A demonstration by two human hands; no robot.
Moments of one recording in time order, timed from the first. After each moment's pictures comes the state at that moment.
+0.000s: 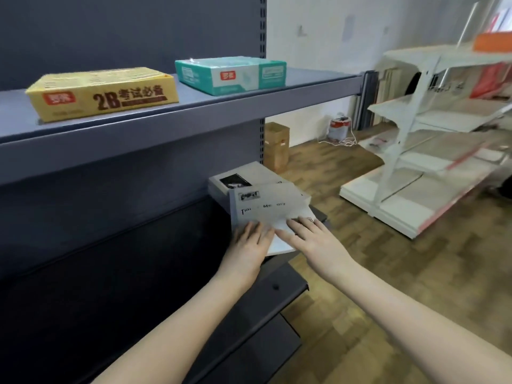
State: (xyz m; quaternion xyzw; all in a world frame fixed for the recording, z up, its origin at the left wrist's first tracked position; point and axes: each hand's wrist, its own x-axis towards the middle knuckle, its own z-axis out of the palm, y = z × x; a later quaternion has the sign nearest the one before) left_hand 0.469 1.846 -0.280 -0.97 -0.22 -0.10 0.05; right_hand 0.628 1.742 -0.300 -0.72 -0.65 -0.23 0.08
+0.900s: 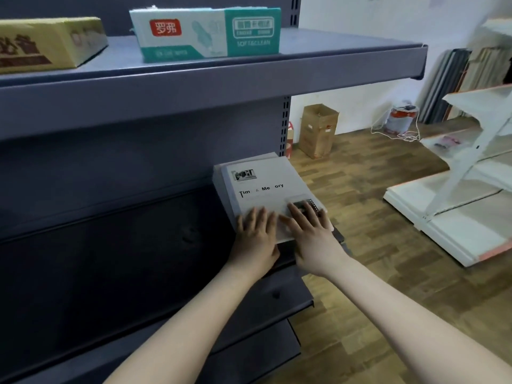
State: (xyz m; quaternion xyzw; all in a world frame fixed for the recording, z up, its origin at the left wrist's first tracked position) left_hand 0.577 1.890 -0.331 -0.92 -0.37 -0.07 0.03; right_hand 0.719 1.825 -0.333 -0.73 -0.67 -0.04 0.08
